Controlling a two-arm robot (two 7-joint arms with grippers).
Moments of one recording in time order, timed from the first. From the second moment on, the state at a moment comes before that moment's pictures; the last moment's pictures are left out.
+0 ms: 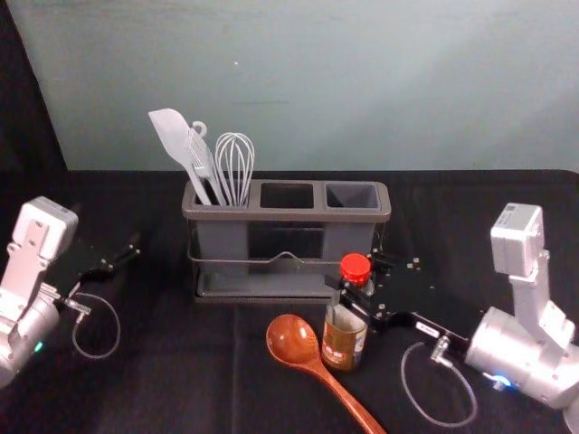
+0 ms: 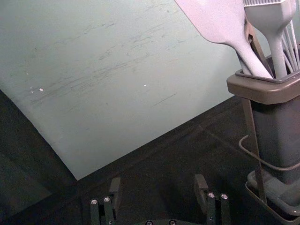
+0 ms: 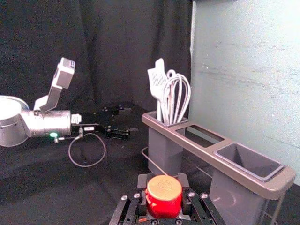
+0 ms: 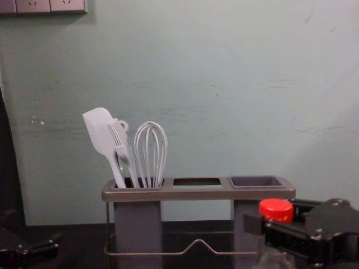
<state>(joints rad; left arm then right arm) -0.20 0.60 0.45 -1.41 -0.25 -0.12 0.03 0.09 0.56 -0.38 -1.69 0.45 -0.06 0.54</state>
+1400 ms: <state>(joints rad) -0.20 0.60 0.45 -1.41 -0.25 -0.12 0.03 0.01 0.63 -0.12 -1.67 0.54 -0.09 0.50</state>
